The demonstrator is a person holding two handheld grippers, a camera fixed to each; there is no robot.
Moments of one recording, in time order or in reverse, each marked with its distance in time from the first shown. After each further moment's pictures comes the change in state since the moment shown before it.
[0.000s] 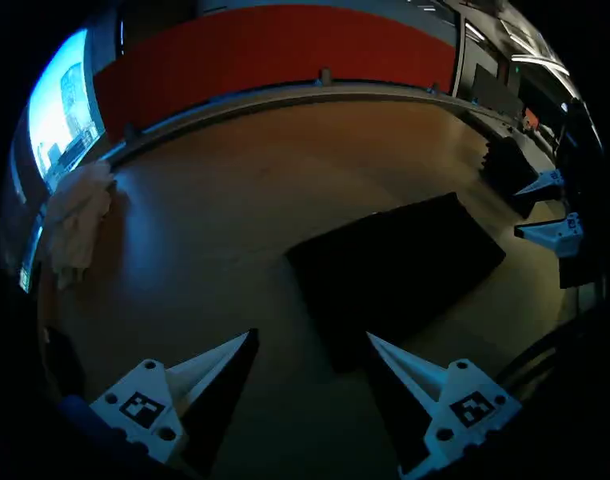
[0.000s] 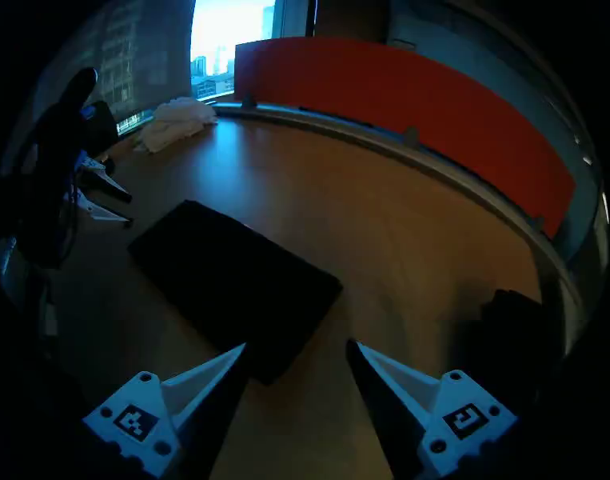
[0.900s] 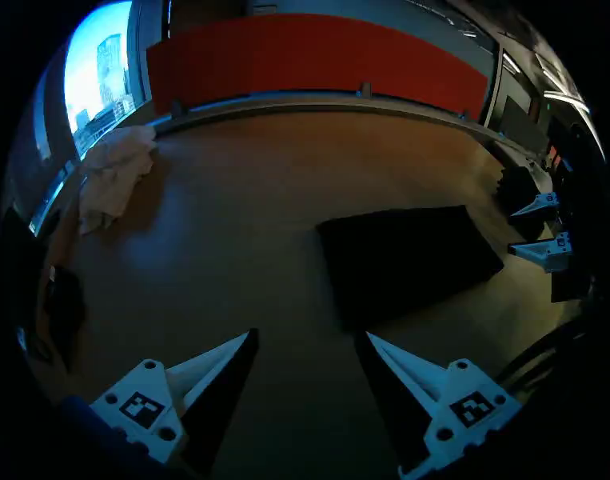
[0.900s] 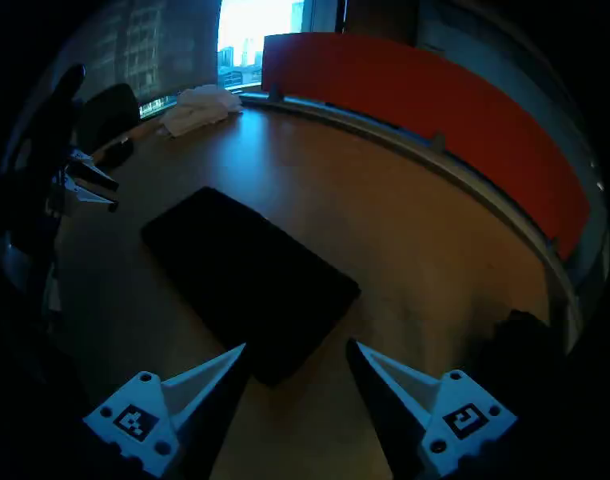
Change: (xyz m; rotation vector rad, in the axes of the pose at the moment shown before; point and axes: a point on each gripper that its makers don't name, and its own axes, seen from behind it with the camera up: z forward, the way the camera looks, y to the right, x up) left arm -0.041 -0.009 -0.049 0.080 0.028 -0.167; right arm -0.004 -0.005 0.012 0.075 -0.023 -0.093
